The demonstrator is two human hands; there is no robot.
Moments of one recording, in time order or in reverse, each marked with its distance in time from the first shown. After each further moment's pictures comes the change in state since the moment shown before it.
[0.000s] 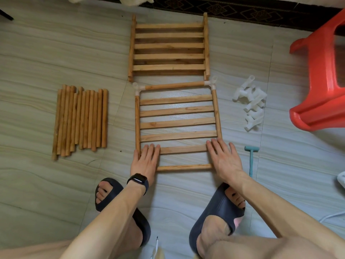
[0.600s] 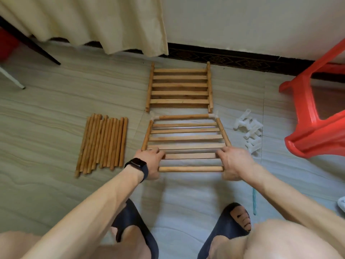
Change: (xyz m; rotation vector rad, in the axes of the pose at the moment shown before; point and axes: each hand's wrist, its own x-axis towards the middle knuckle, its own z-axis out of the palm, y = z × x) left_hand -0.031 -0.057 -0.134 -0.129 -0.050 0.135; right_hand -0.025 0.012 -0.139 -0.030 -0.006 -0.070
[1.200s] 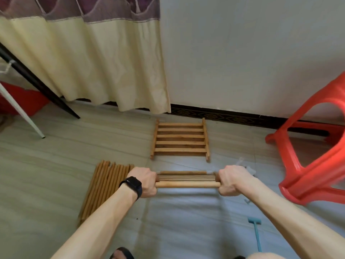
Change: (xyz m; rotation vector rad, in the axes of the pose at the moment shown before) left_hand -0.042 -0.030 -0.099 0.169 0.179 -0.044; right_hand -0.021 0.003 -0.119 0.009 0.006 0.061
